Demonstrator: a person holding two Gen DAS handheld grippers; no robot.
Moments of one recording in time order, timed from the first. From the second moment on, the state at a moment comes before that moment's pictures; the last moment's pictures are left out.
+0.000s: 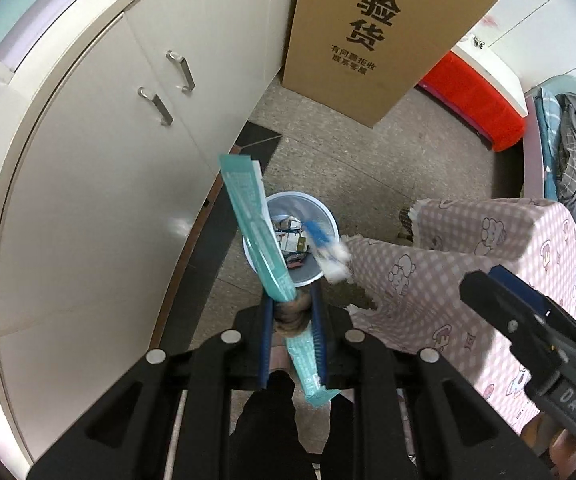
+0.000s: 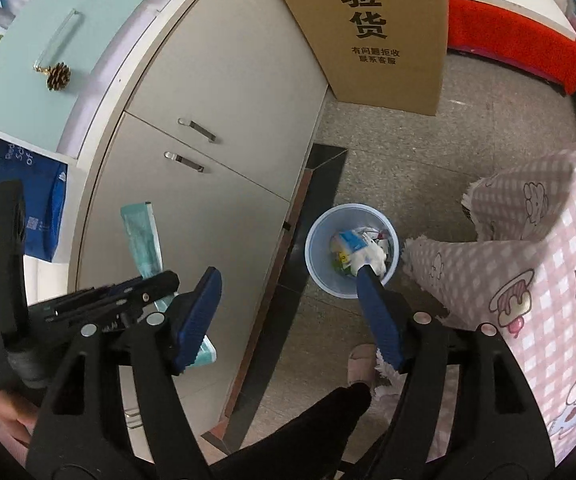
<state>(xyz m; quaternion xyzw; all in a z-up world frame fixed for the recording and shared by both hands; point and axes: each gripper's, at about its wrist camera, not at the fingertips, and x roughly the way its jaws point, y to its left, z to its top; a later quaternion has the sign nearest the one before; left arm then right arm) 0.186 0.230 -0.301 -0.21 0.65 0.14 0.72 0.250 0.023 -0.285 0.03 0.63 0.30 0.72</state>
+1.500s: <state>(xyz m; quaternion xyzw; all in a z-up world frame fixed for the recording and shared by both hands) 0.226 0.156 -0.306 -0.14 0.68 0.13 0.71 0.230 -0.131 -0.268 0.13 0.61 0.21 0.75</state>
